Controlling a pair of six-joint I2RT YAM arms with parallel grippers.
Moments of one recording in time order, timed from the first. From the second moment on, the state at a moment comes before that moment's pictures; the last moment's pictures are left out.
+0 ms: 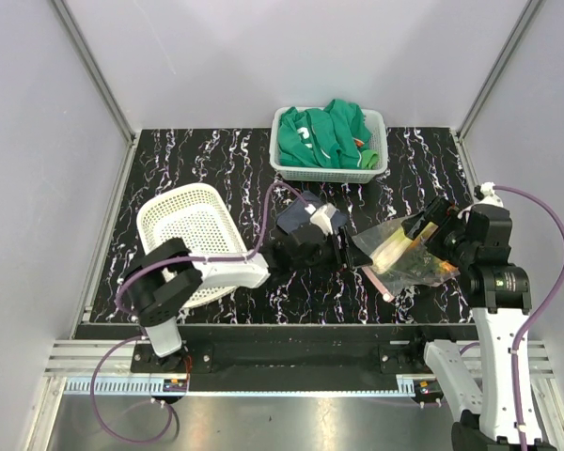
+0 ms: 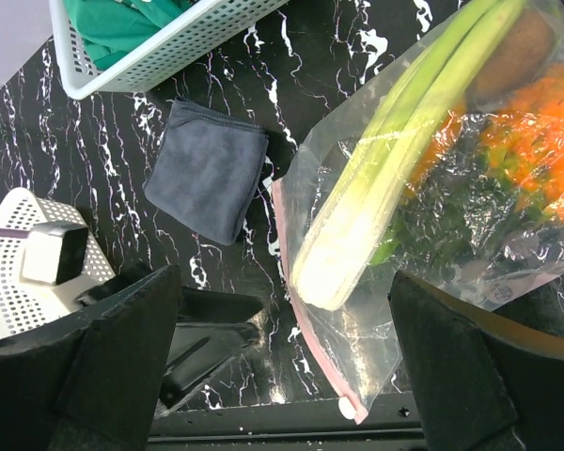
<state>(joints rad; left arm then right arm) -1.04 1.73 0.98 0.40 0.13 -1.09 -0.04 0.72 1.03 -0.88 -0.12 0.56</state>
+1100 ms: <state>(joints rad) -1.20 1.89 0.92 0.66 0.01 -1.21 -0.04 0.66 0.99 -0.89 -0.15 0.56</state>
